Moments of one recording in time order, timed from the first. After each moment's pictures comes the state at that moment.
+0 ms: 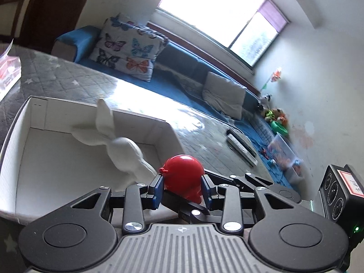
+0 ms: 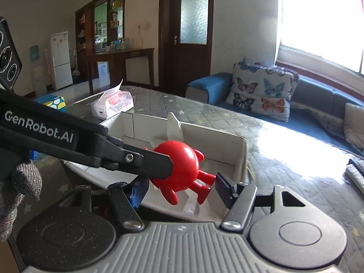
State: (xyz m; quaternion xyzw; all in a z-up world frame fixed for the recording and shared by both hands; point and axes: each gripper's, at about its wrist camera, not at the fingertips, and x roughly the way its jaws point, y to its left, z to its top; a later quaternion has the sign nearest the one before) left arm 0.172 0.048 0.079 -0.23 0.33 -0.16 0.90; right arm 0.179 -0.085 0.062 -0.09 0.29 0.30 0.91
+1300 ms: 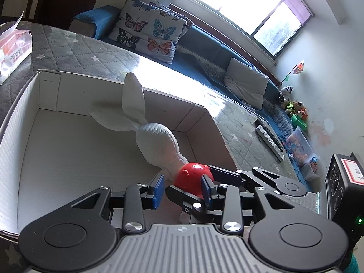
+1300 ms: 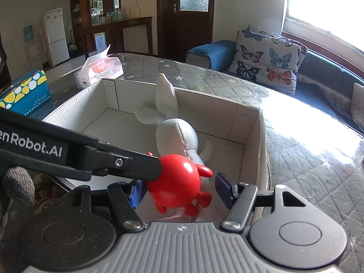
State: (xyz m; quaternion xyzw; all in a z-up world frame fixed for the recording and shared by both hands) left arm 0.206 0.063 0.040 -0.23 0.39 -0.13 0.88; right arm 0.222 -0.062 0.018 -0.12 0.36 0.28 0.88
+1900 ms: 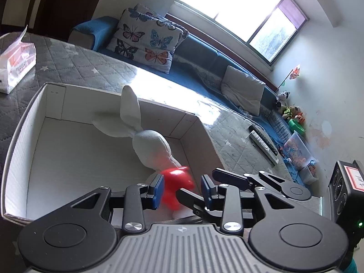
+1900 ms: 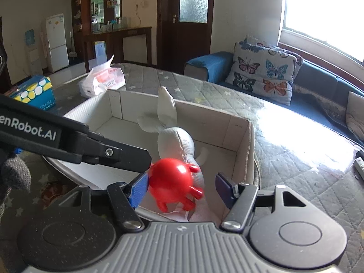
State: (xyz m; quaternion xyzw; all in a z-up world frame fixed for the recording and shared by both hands) left arm 0.182 0.061 0.061 -0.23 0.36 -0.12 0.90; right arm 0.198 -0.078 0.037 -0.12 0.32 0.28 0.90
